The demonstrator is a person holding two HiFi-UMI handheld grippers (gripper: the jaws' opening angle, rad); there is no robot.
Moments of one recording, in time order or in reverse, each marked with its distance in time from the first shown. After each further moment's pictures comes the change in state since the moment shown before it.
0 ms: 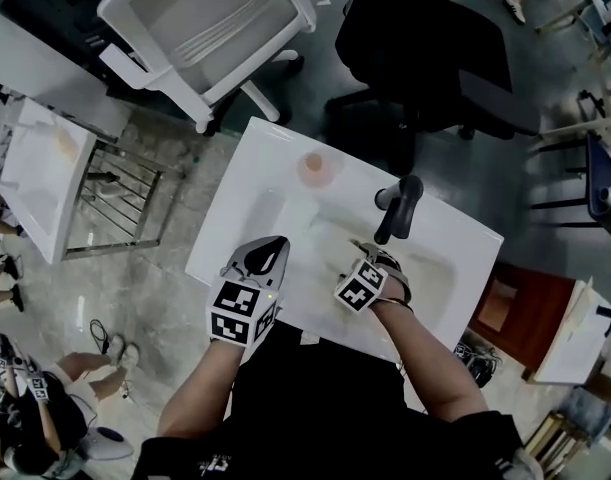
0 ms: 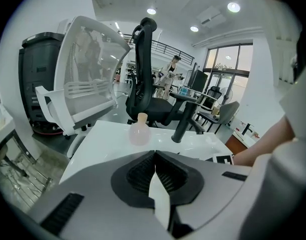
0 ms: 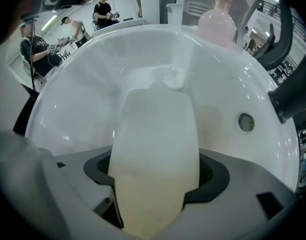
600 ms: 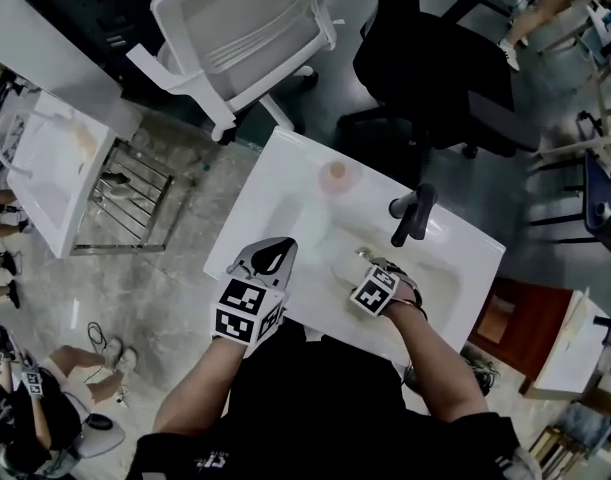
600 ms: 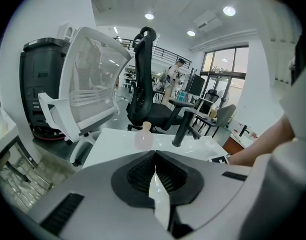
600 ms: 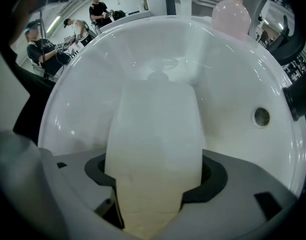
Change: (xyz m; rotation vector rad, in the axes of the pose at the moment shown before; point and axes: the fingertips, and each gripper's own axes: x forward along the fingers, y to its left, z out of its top) left arm -0.042 0.018 0.011 0.017 -0.045 -0.016; right arm -0.003 0.032 -0.010 -0.028 0.080 0.116
